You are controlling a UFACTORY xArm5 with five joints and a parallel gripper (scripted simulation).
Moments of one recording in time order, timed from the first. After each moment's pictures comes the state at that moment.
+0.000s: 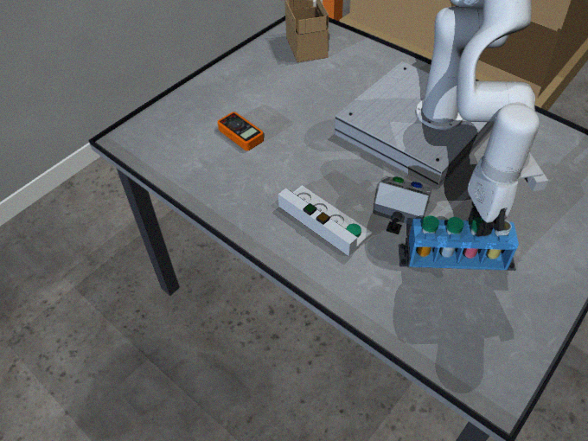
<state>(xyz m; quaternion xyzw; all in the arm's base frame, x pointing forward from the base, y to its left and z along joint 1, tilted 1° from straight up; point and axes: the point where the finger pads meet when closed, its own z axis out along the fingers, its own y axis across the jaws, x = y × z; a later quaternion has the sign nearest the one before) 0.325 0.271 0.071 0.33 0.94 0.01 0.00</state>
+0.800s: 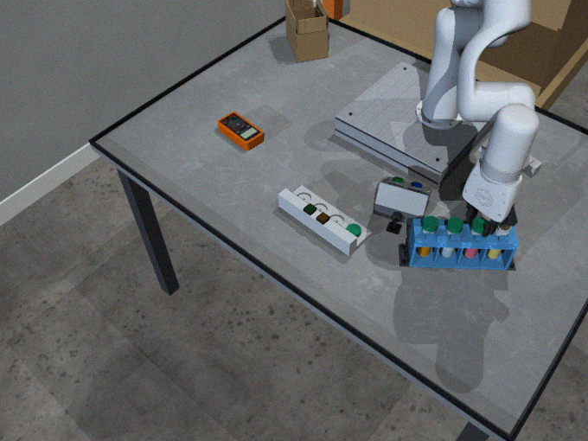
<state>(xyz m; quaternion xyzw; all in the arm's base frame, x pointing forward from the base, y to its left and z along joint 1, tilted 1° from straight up) 0.324 0.271 0.071 0.08 1.00 0.00 0.00</state>
